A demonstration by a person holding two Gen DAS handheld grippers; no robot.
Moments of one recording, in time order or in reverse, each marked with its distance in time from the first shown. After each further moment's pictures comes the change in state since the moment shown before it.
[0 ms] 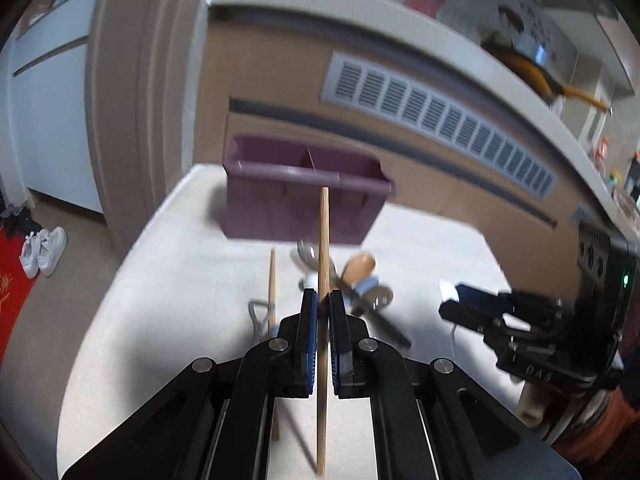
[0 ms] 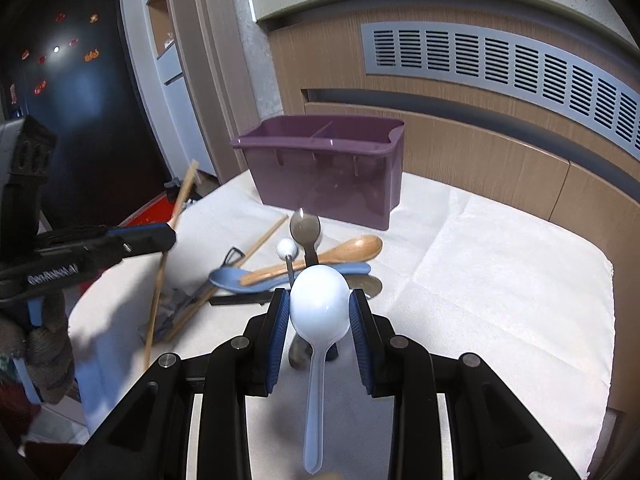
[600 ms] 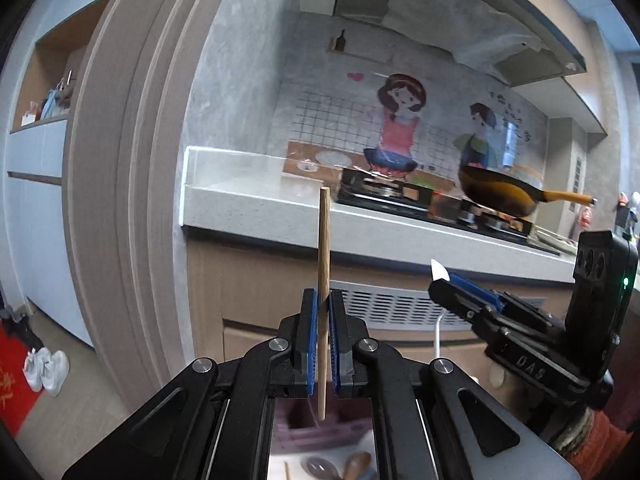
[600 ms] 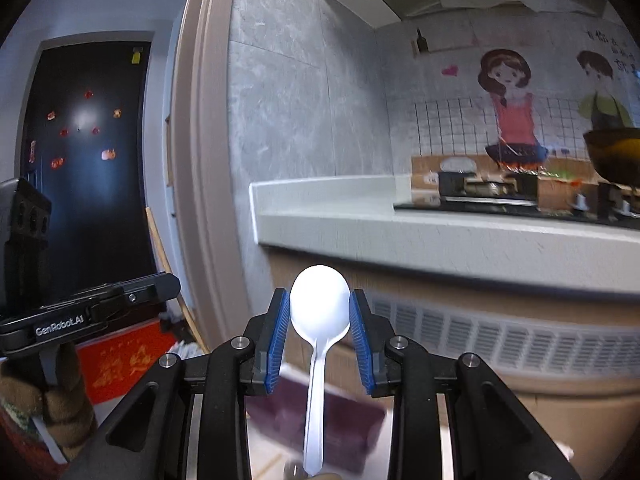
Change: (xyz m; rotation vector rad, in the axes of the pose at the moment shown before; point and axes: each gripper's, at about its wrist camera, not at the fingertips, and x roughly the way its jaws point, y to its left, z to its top) left arm -0.031 0.002 0.191 0.102 -0.397 -0.028; right arm -0.050 0.013 0.192 -0.080 -0.516 -0.031
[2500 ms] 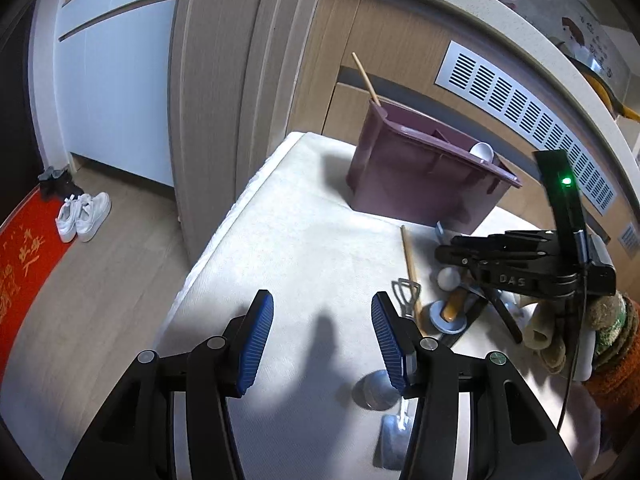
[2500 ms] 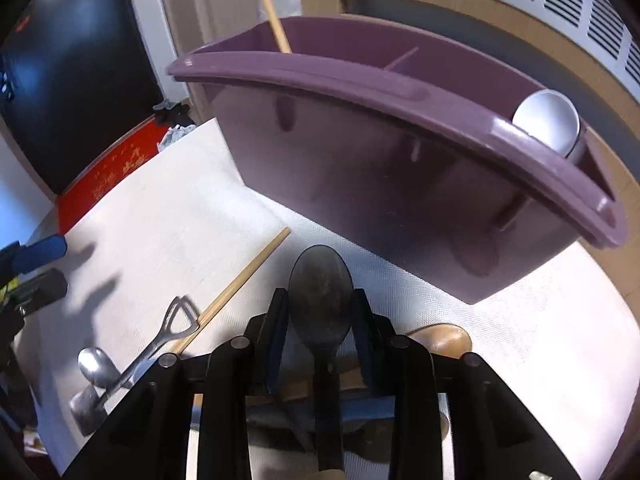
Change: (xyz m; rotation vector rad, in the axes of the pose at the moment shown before) left arm -0.037 0.089 -0.231 -0.164 0.448 0.196; right arm 0.100 0.027 -0.219 -0.082 0.815 0.040
